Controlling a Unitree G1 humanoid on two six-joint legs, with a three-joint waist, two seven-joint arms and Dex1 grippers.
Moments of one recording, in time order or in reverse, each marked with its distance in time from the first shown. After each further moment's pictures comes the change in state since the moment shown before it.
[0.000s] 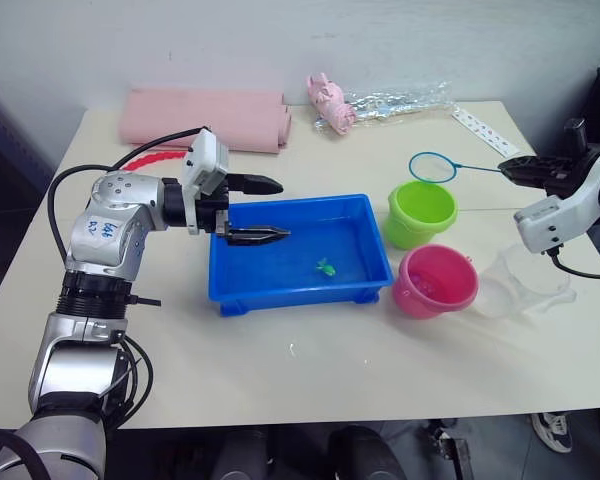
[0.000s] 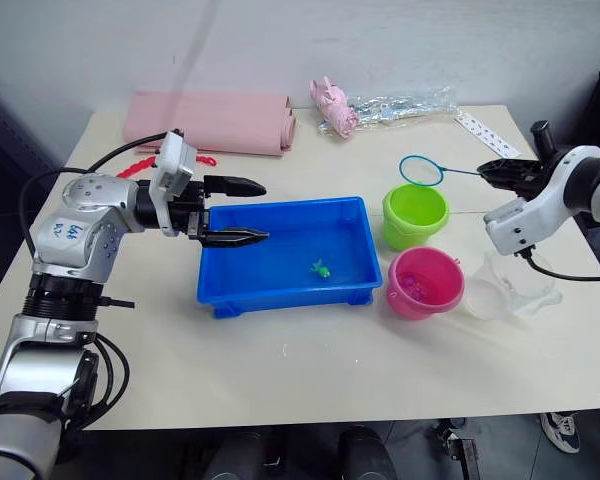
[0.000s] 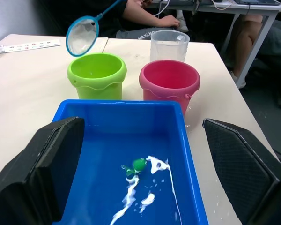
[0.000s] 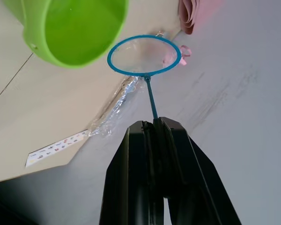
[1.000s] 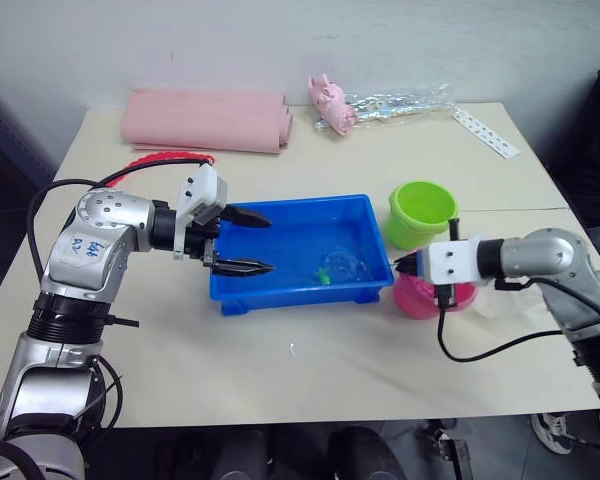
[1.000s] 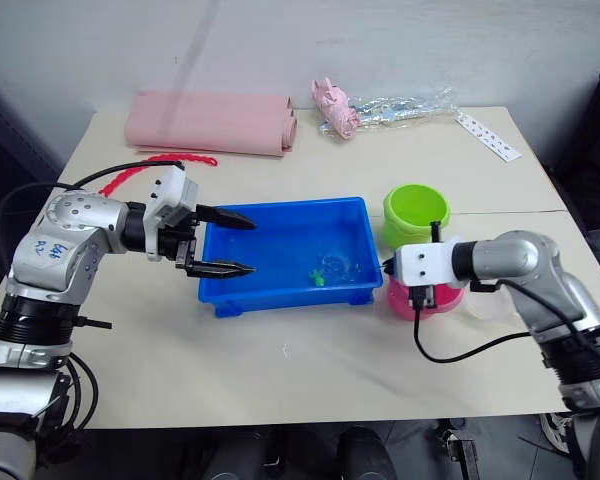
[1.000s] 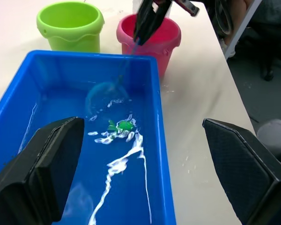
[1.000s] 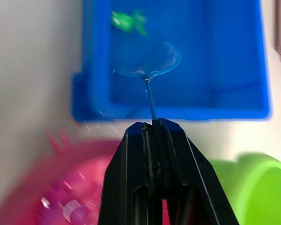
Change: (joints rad) left arm 0.113 0.119 -0.033 -0.182 0.018 0.128 -0.026; right arm 0.327 0.401 0.046 -0.389 0.662 0.790 0.578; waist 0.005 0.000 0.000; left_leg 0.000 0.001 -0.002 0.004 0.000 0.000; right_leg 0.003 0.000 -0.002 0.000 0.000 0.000
